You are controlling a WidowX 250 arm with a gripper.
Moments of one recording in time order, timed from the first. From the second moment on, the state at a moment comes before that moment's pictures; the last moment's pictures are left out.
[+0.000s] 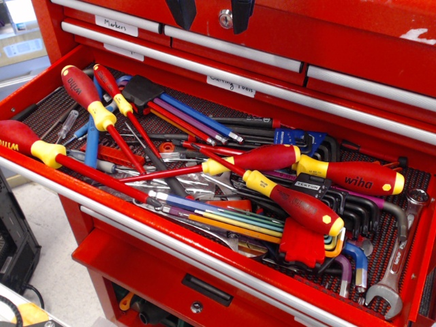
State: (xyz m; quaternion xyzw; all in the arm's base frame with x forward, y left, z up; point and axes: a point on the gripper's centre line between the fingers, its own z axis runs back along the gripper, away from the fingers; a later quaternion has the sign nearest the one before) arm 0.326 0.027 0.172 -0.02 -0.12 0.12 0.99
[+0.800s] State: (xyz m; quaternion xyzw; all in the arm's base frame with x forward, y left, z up) arm 0.315 0.080 0.113 -0.01 -0.17 0.21 0.96
